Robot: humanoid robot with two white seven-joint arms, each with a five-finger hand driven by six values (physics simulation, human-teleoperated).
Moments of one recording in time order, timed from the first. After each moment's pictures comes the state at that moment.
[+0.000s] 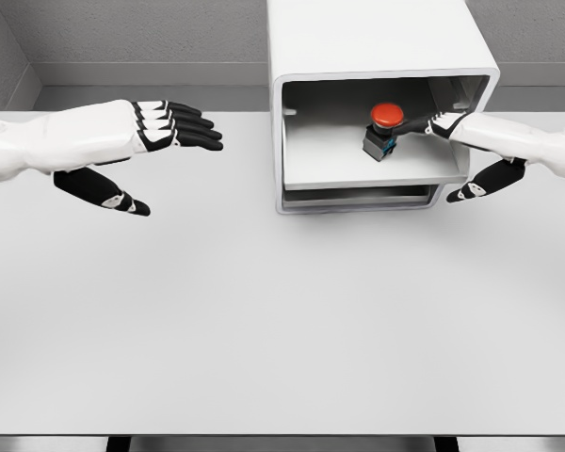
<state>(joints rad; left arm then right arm) -0.66 0.91 -0.51 -1.74 0.14 -0.62 -0.61 -0.76 -0.87 0.73 -1.25 -0.20 -0.71 0.58</state>
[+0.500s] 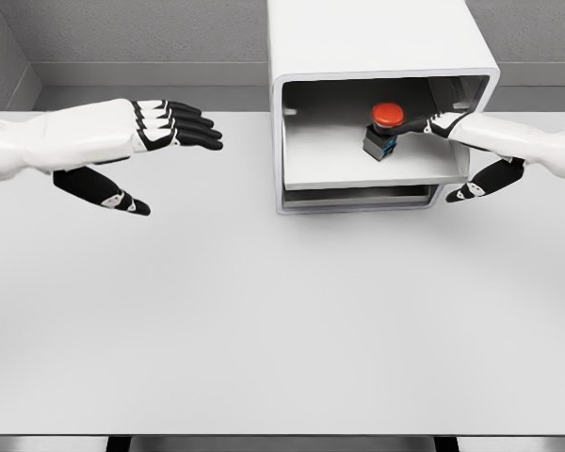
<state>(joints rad) -0.66 0.91 -0.51 -1.74 0.14 -0.62 -0.61 -0.75 -0.88 0.72 -1.29 -0.17 -0.67 0.56</state>
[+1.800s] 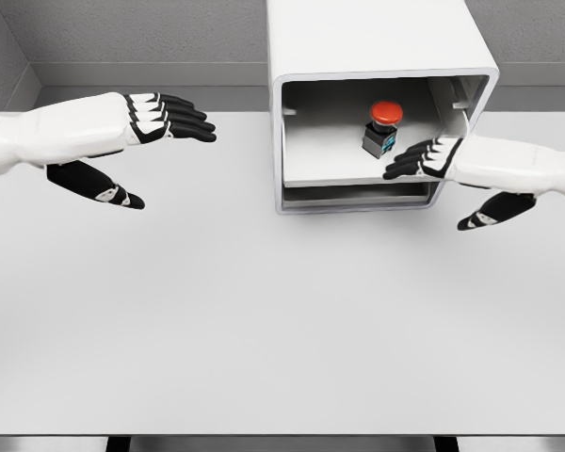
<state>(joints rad) -0.66 0.92 -0.50 -1.72 0.14 -0.61 -0.61 -0.68 -1.05 0.68 -1.64 -0.07 -0.61 0.55</state>
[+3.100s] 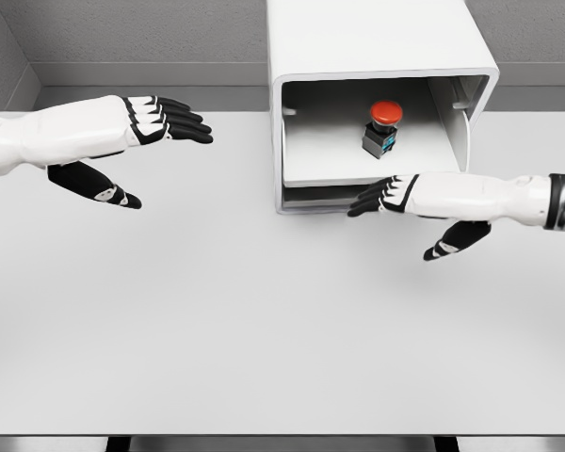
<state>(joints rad) -0.66 0.92 -0.51 -1.70 0.11 -0.61 -0.61 -0.70 -0.95 0.77 -1.60 -0.07 -0.61 0.60</state>
